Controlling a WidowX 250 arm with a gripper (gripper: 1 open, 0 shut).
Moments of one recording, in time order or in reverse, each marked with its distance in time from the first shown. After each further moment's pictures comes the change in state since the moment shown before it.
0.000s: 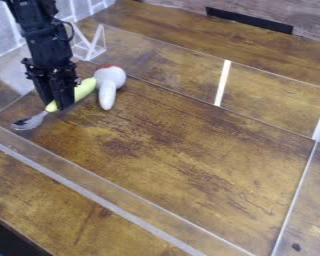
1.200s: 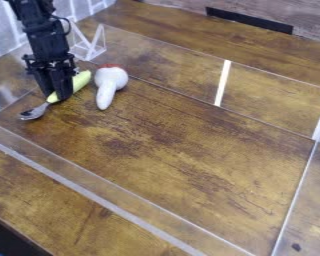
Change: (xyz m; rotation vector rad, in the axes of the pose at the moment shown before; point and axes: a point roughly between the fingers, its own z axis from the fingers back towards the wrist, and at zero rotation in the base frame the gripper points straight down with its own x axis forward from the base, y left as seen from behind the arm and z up) arm 0.032 0.033 -0.005 -0.034 -0.010 0.090
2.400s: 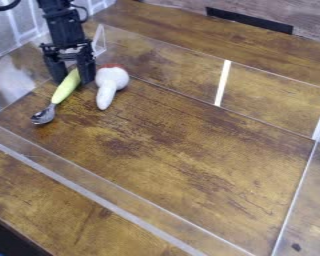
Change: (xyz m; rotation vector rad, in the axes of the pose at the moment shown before) arm 0.043 -0.007 0.003 -0.014 0.047 0.063
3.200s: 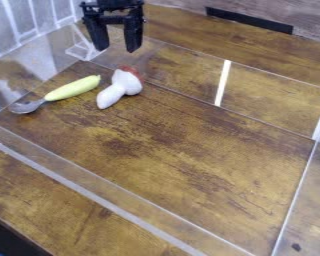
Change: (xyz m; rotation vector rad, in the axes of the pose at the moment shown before) arm 0.000 -0.091 0.052 0.062 -0.055 -0.052
